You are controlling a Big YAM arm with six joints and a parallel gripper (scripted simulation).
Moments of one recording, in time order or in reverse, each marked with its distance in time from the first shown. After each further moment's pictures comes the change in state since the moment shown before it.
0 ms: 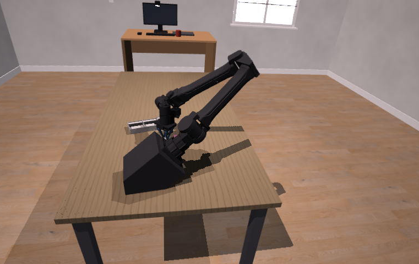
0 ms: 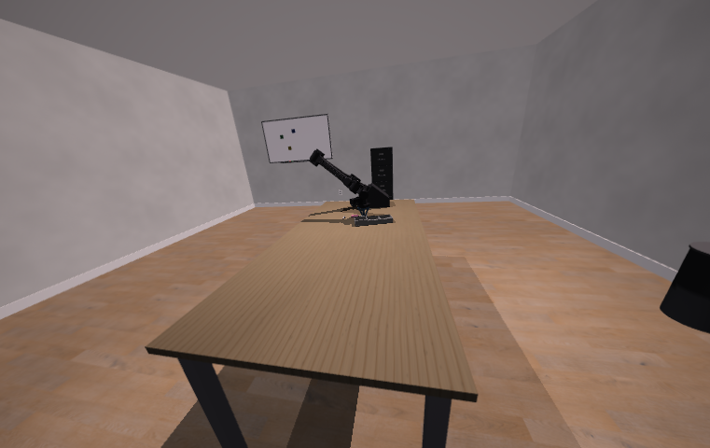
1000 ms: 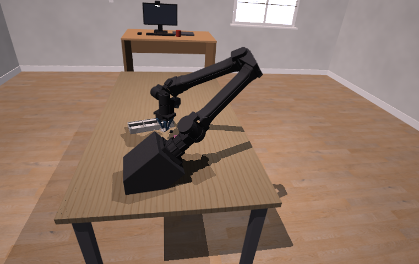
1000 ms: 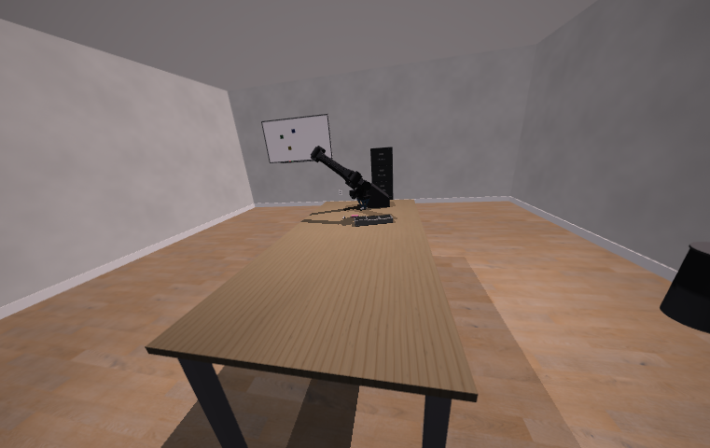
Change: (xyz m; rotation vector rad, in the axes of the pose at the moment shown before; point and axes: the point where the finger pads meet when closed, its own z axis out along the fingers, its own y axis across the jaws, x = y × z) arm 0.002 -0.001 -0.060 0.002 -0.002 -0.025
